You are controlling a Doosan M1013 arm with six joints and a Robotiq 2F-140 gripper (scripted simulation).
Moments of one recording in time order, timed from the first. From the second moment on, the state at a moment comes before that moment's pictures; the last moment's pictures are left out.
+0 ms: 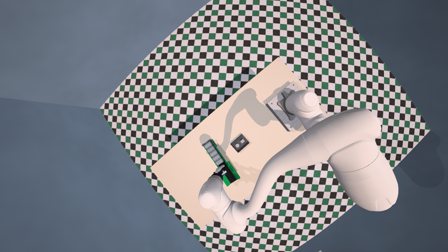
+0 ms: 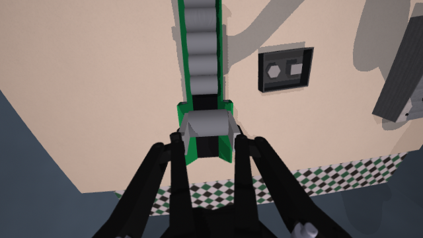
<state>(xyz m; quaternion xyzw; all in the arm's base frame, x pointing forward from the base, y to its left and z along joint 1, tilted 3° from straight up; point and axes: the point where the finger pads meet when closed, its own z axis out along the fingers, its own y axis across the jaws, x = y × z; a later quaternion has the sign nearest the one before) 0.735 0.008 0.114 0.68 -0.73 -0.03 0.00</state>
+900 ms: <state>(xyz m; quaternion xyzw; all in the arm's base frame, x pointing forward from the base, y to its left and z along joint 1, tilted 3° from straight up) 0.737 0.025 0.070 0.68 -0.73 -0.03 0.01</state>
